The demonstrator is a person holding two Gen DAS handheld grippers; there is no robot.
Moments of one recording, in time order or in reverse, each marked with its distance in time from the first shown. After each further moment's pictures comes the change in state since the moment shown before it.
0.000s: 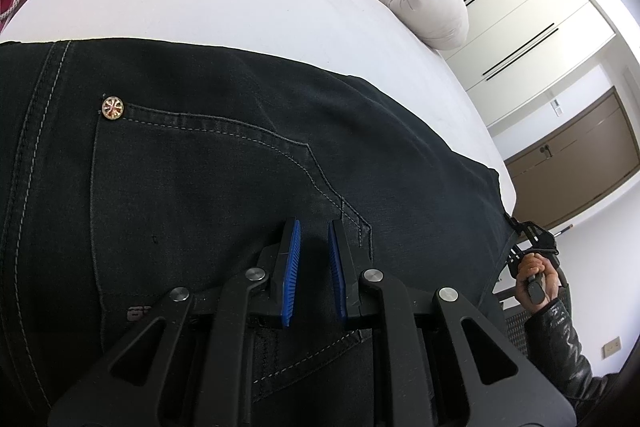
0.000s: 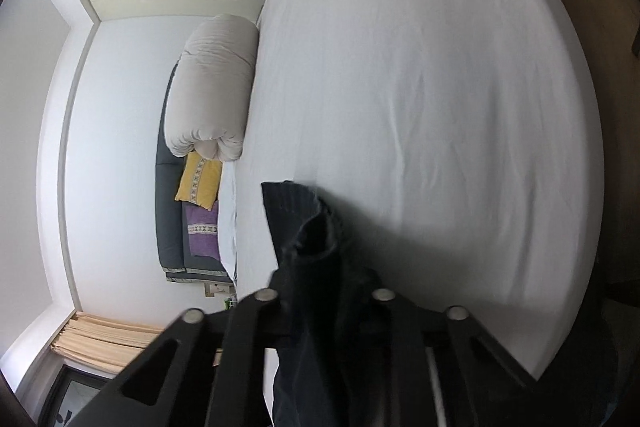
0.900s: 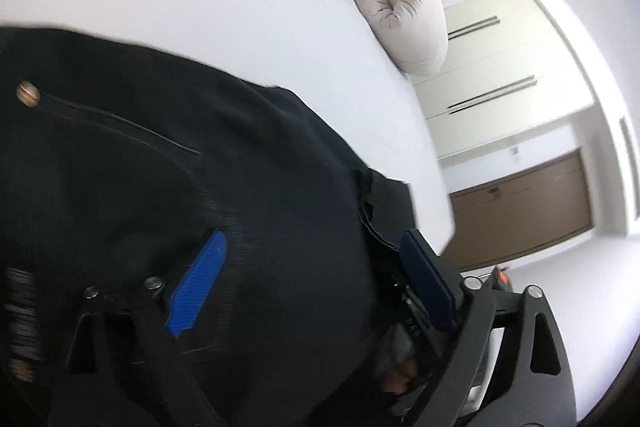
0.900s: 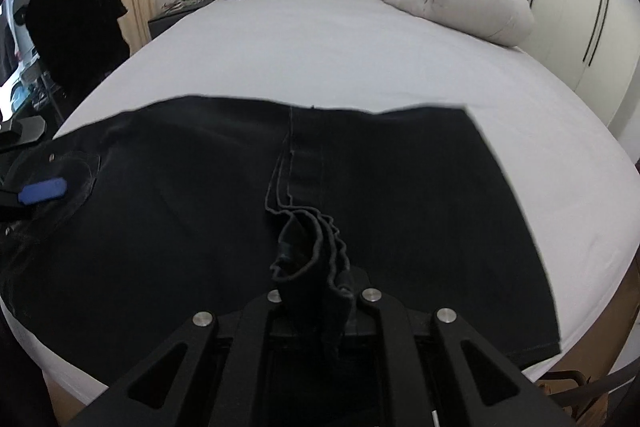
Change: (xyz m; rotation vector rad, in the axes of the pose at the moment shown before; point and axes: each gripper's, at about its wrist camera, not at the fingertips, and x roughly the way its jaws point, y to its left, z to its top) left arm 0.007 -0.034 0.022 -0.237 0.025 -0.228; right arm 0.074 0.137 -0.329 -1.485 0.261 -0.421
